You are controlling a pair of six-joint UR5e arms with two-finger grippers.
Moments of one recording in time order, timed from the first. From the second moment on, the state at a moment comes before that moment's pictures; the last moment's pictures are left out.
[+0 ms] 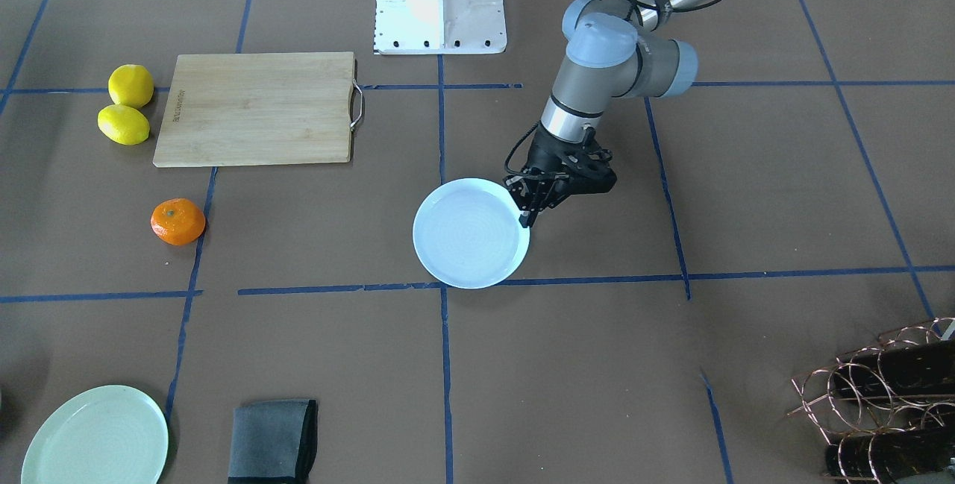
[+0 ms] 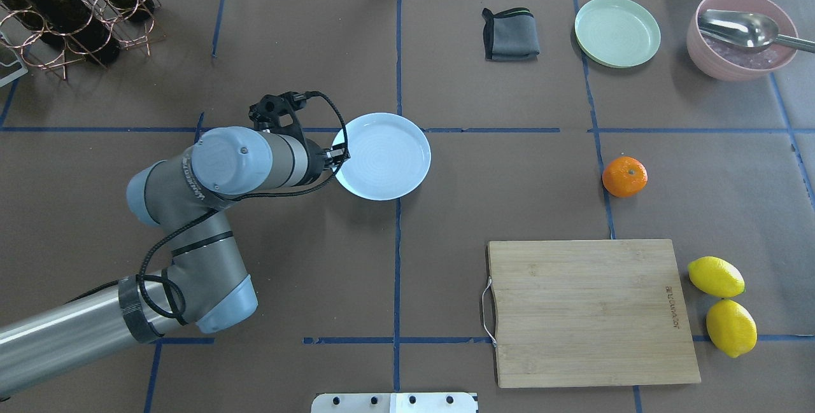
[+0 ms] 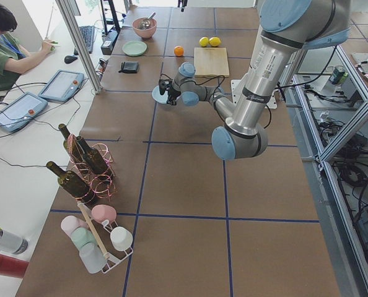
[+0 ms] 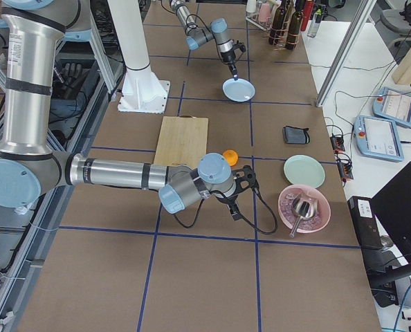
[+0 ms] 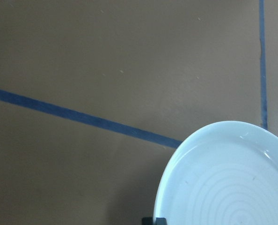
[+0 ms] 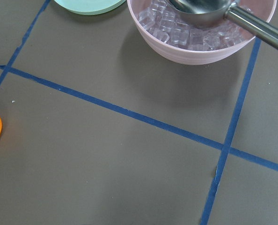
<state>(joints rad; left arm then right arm) -0.51 -2.14 -1.55 -2.12 -1.61 -1.52 1.45 -1.73 1.65 -0.95 2.41 0.13</state>
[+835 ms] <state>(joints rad) -0.51 -2.13 -1.60 -2.05 -1.62 -1.34 1.45 -1.73 1.65 -0.95 2.41 0.13</state>
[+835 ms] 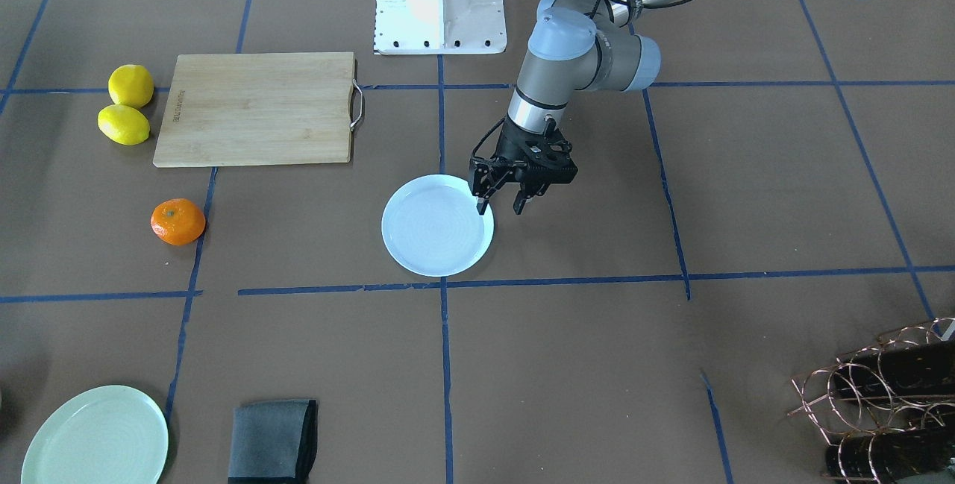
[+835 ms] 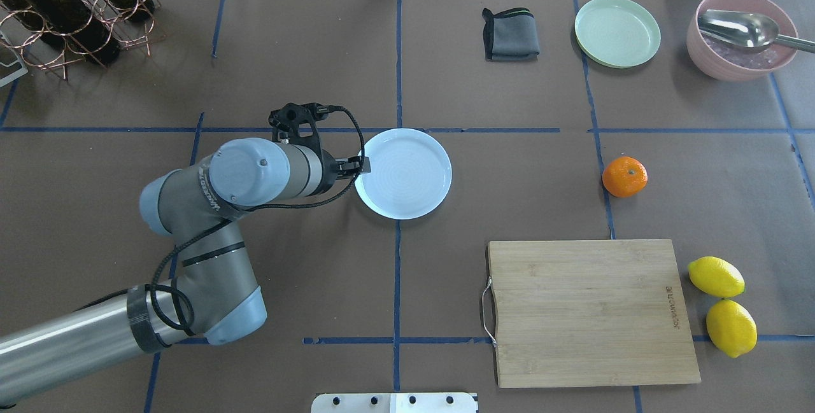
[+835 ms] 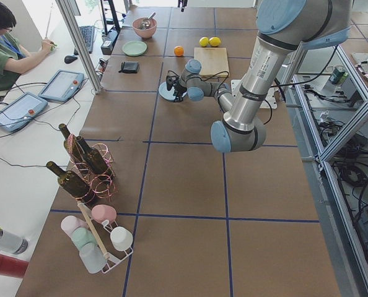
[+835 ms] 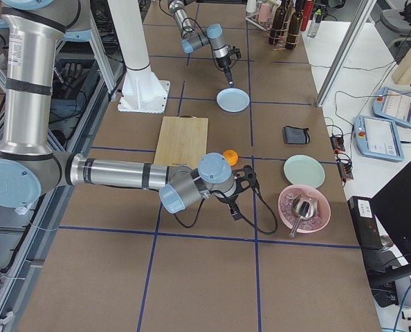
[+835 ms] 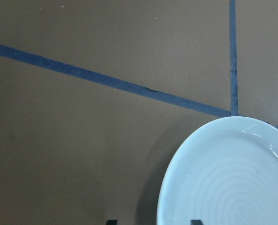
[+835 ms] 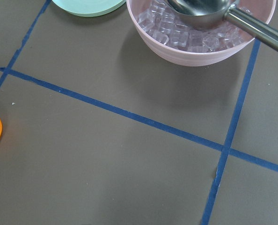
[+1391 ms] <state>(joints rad) -0.92 -1.88 -1.88 -1.73 -1.94 -0.62 1.45 -1.70 1.66 -0.95 2.41 0.13</state>
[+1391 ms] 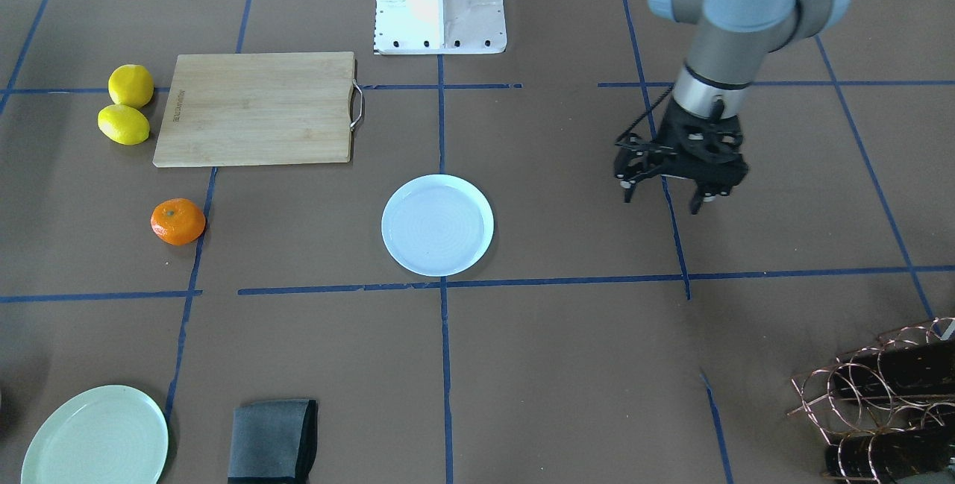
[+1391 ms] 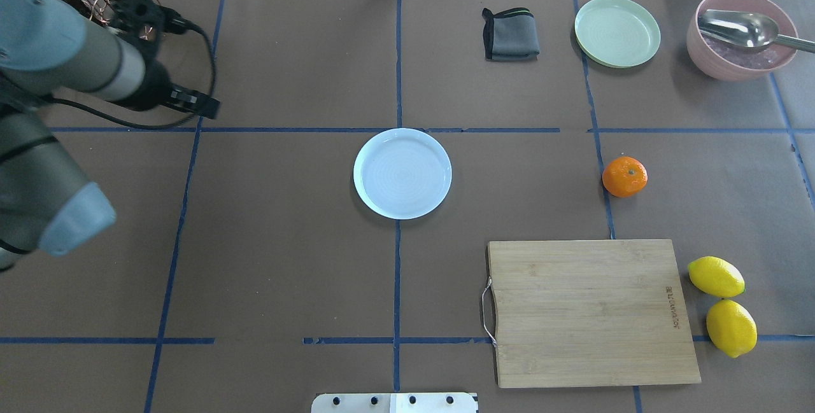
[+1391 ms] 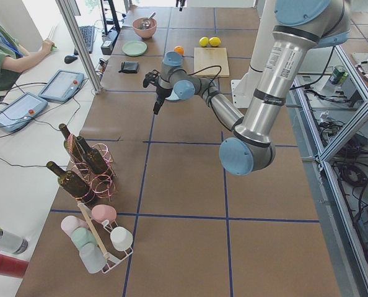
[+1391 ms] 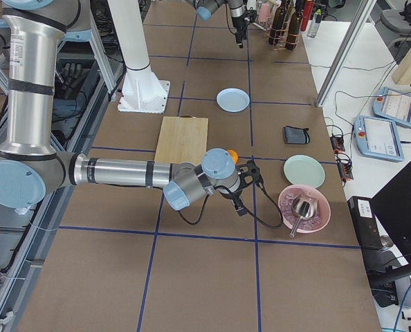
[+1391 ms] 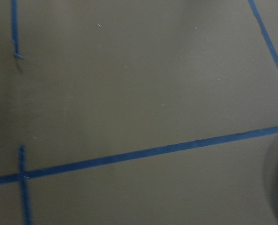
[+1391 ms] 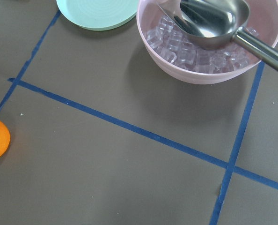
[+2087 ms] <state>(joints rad) -1.47 -1.56 -1.79 -1.71 -2.31 -0.03 1.41 -1.65 1.64 -0.94 2.42 0.16</state>
